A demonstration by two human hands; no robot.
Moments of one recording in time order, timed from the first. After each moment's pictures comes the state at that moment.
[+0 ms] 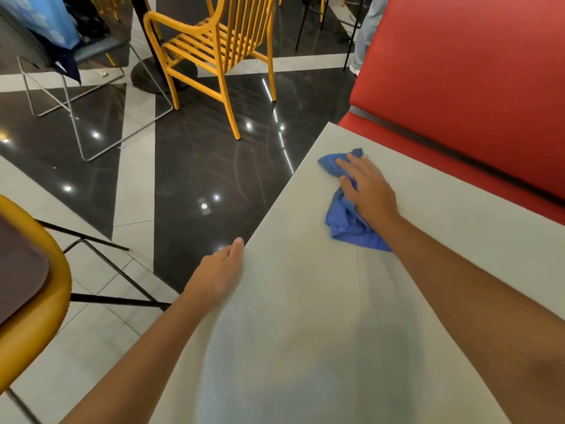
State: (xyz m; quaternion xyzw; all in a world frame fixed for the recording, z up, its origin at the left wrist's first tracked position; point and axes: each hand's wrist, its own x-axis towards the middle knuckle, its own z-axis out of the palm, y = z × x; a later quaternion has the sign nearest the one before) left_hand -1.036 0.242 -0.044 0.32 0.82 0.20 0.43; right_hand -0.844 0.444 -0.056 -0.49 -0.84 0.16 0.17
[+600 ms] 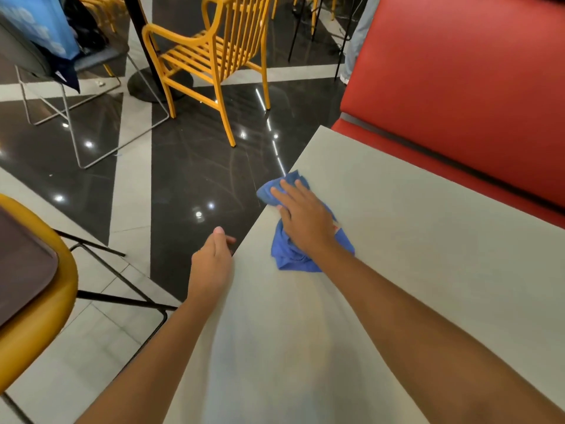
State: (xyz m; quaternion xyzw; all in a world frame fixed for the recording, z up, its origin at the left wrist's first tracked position) left_hand -1.031 0.225 -0.051 0.24 0.83 0.39 0.33; right_hand -0.910 0.350 -0.051 -0.42 -0.90 0.11 0.07
